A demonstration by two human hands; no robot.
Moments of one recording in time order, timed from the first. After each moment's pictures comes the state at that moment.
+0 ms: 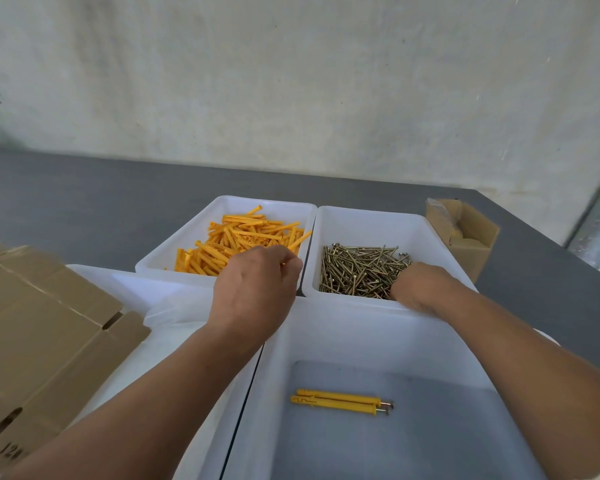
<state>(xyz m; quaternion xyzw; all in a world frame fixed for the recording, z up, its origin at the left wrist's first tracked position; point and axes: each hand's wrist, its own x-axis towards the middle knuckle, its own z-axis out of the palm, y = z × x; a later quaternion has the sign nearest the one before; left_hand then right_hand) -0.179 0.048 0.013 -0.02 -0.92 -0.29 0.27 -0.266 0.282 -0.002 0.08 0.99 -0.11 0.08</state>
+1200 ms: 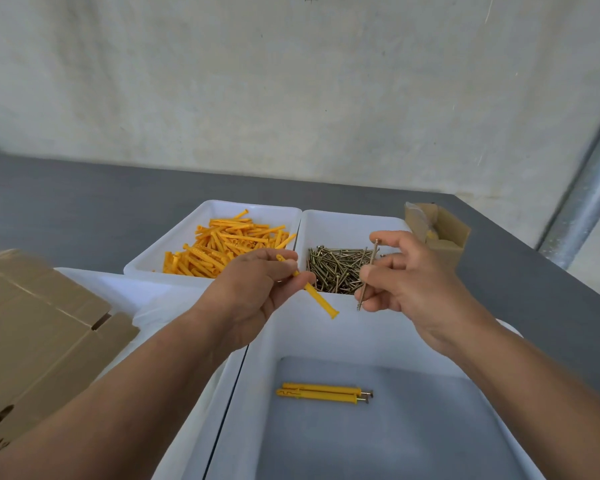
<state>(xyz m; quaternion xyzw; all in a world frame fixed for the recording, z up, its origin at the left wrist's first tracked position) -0.163 0.060 0.037 0.05 -0.53 -0.84 -0.06 -0.162 0.260 0.039 -0.07 0.75 -0.66 -0.05</state>
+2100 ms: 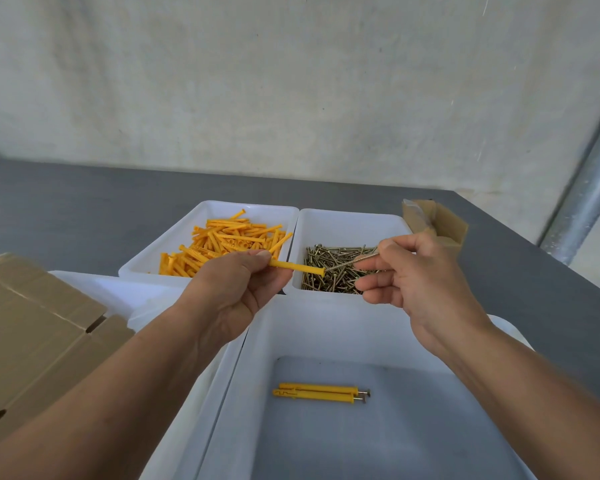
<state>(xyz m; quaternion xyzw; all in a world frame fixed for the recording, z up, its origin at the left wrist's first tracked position) -0.170 0.054 0.039 0.14 -0.47 -0.87 -0.04 -0.159 0.255 0.042 0.00 0.69 -0.72 -0.11</state>
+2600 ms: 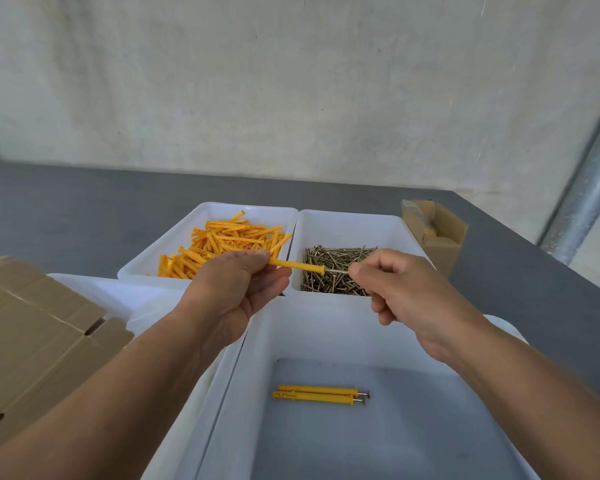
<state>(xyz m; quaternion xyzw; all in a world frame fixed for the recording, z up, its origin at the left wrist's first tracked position) -0.170 0.053 0.036 0.11 -0.52 -0.85 -0.02 -0.157 0.261 0.036 -0.02 0.82 -0.56 -0.03</state>
